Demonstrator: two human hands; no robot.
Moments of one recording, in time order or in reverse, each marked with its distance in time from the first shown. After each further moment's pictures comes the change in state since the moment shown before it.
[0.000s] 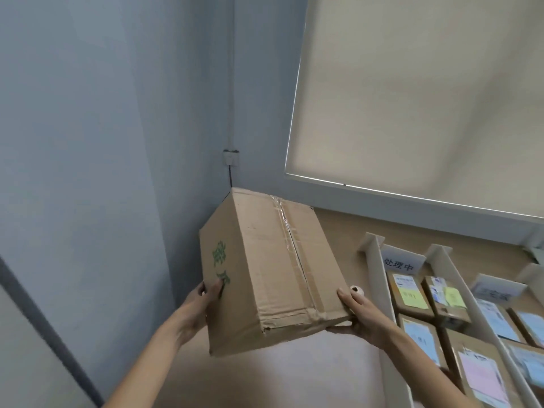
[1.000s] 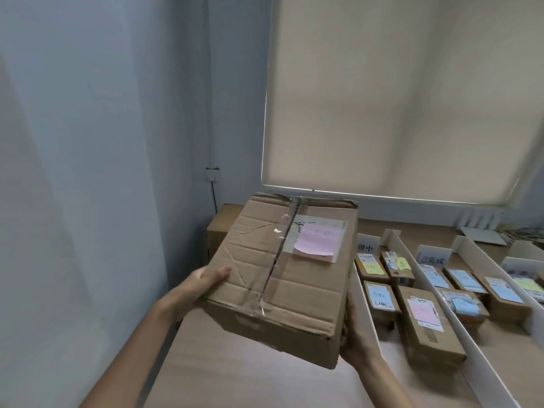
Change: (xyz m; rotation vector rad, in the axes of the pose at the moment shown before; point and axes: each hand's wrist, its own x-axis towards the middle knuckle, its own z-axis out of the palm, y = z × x) left_hand -0.171 0.042 -0.008 0.415 -0.210 0.196; right_hand -0.183 0.088 0.081 0.437 0.204 -0.259
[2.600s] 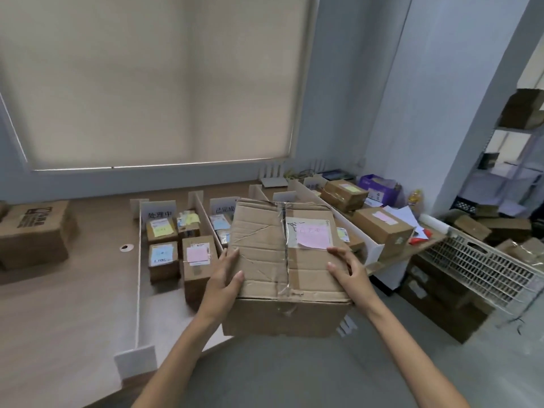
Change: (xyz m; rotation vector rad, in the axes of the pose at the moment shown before) left_hand -0.109 -0.014 0.615 0.176 -0.345 0.432; right_hand -0.287 -0.216 -0.476 -0.771 0.579 -0.540
